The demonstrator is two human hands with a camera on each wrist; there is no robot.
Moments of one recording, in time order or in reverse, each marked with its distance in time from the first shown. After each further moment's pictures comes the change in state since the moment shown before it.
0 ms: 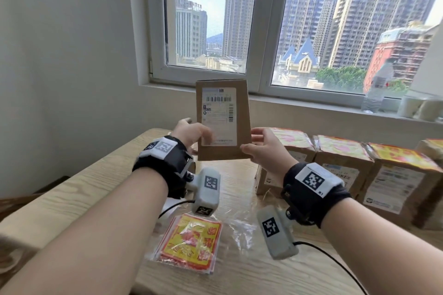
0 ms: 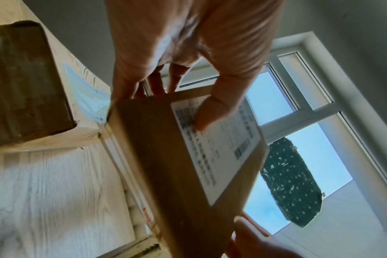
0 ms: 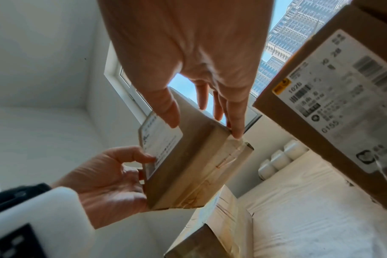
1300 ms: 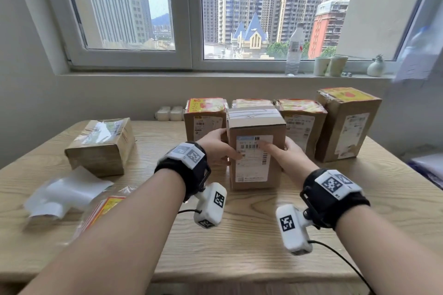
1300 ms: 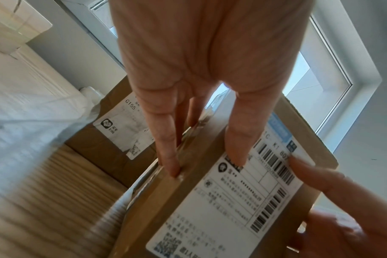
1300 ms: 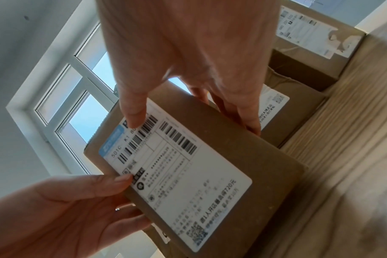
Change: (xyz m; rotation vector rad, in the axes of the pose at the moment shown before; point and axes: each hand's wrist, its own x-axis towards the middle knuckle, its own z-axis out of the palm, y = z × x) left_hand -0.096 -0.049 0.207 0.413 -0.617 0.057; right_hand -0.101 0.139 -0.159 0.173 0.251 0.163
